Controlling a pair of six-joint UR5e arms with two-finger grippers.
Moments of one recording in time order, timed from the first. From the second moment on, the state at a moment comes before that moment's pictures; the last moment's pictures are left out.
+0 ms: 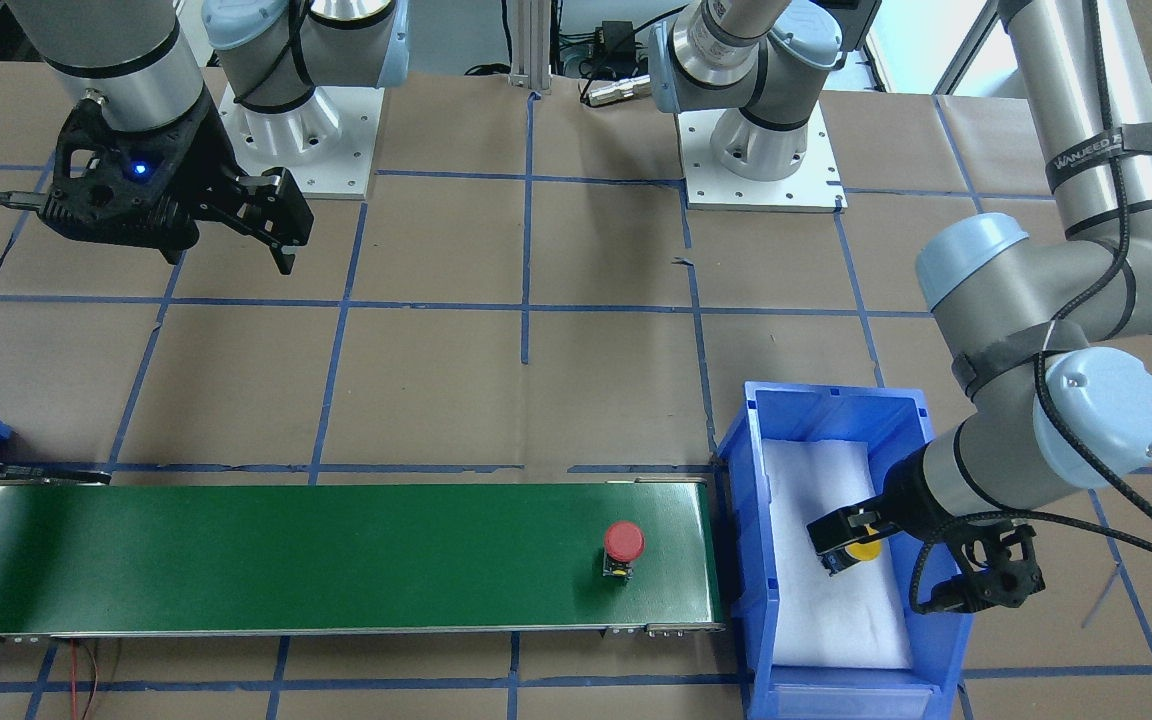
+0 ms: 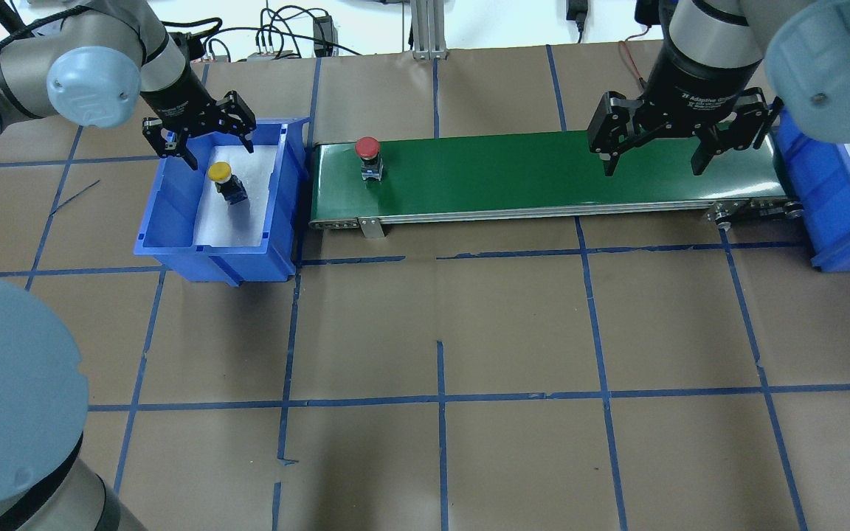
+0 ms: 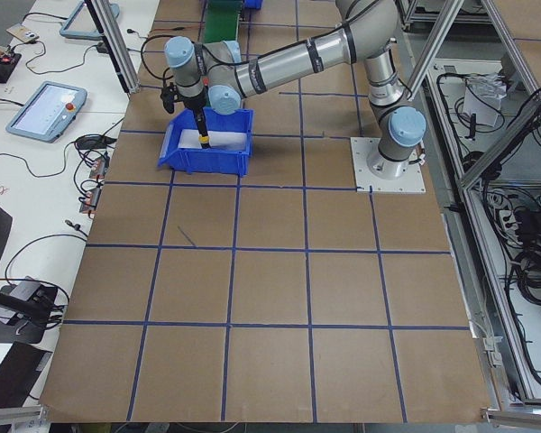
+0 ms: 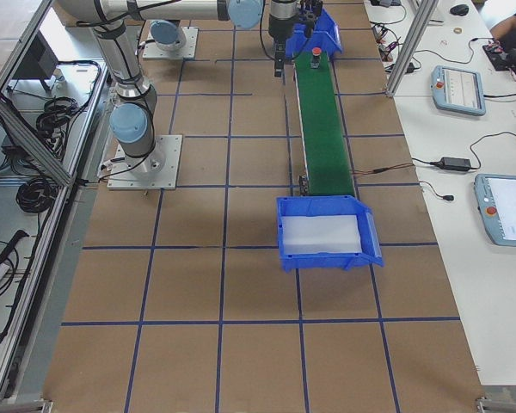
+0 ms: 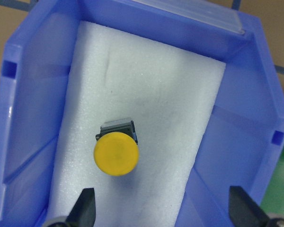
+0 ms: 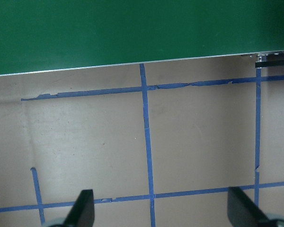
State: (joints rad) left arm -1.40 -2.08 -1.42 -1.28 1.50 -0.09; right arm 1.59 -1.56 1.57 -1.57 -1.60 0.09
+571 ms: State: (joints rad) left arm -1.40 -2.10 -1.49 -1.19 1.54 -0.09; right arm 1.60 -1.57 1.56 -1.57 -1.62 0.09
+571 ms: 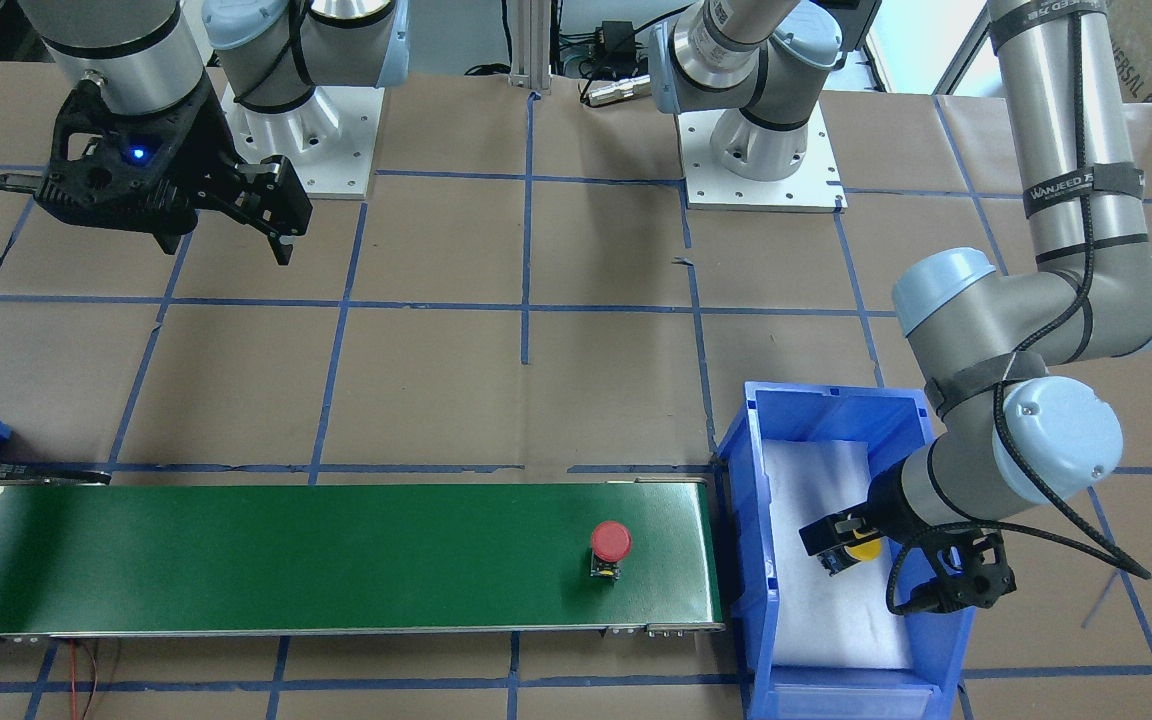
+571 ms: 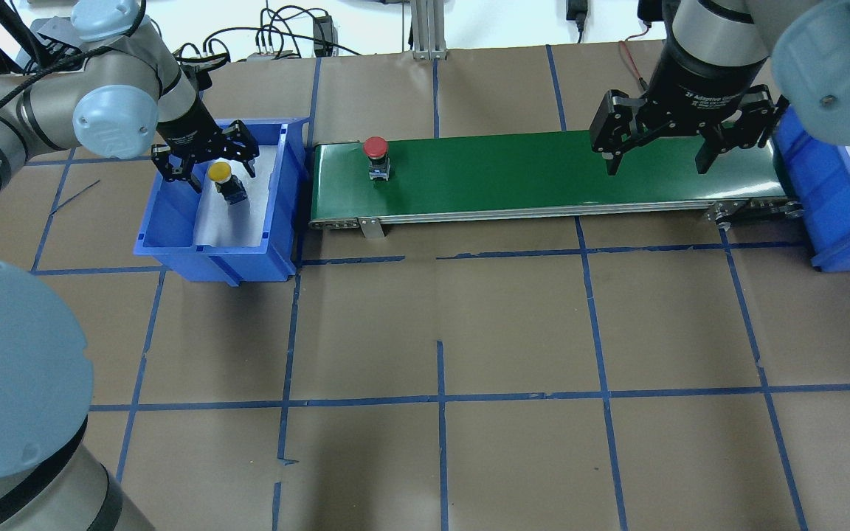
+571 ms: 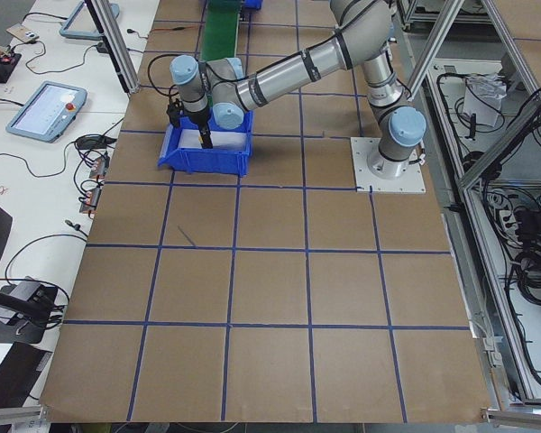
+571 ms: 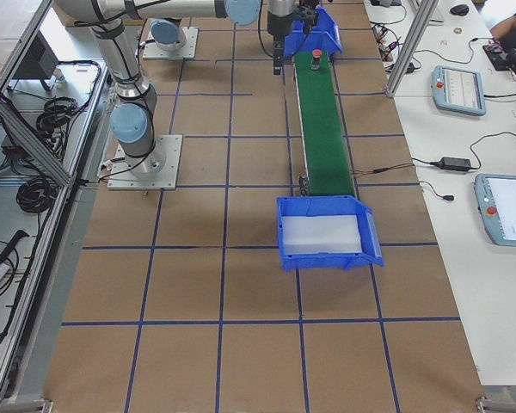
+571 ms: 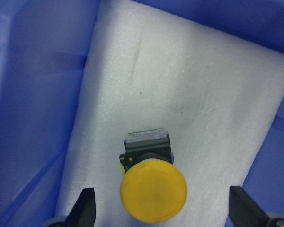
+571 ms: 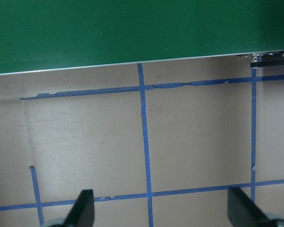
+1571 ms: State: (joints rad) left arm -1.40 -2.10 -1.46 -1.17 1.54 -0.05; right arm 1.59 -1.56 1.56 -1.64 -1.57 0.01
